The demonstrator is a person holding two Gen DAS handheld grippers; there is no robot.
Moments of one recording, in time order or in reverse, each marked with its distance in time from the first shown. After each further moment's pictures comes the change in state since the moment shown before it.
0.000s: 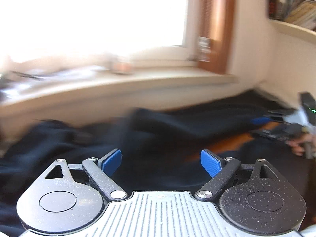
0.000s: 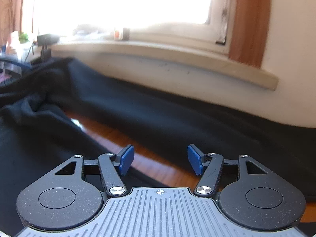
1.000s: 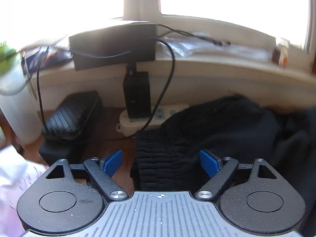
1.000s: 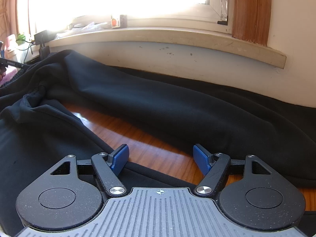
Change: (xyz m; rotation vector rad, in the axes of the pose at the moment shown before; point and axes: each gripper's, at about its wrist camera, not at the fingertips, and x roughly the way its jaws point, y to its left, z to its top) left arm -0.021 0.225 -0.041 -0.287 0.114 0.301; right arm 0.006 -0.001 -0.007 0.058 0.057 0.040
